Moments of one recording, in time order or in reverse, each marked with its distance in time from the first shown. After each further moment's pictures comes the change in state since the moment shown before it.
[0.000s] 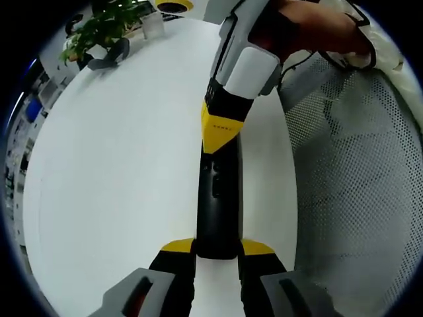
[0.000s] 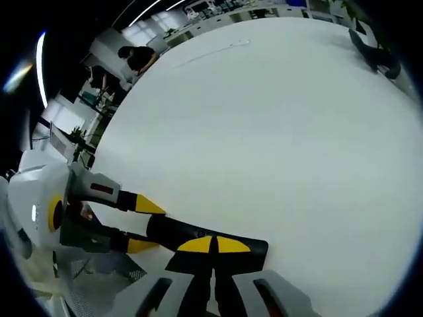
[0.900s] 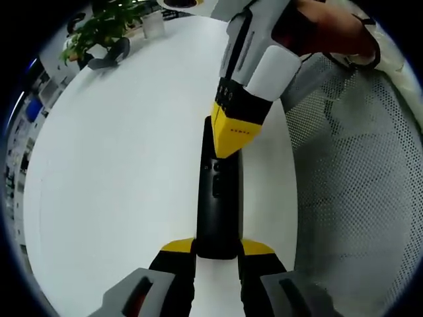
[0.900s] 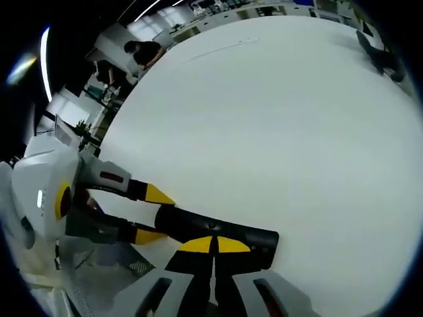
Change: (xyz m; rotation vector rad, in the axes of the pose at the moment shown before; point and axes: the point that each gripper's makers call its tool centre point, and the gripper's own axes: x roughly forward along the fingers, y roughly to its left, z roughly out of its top) left arm 0.000 0.001 0.000 -0.002 0.000 0.003; right arm -0.002 0.010 -0.009 -0.019 0.025 0.034
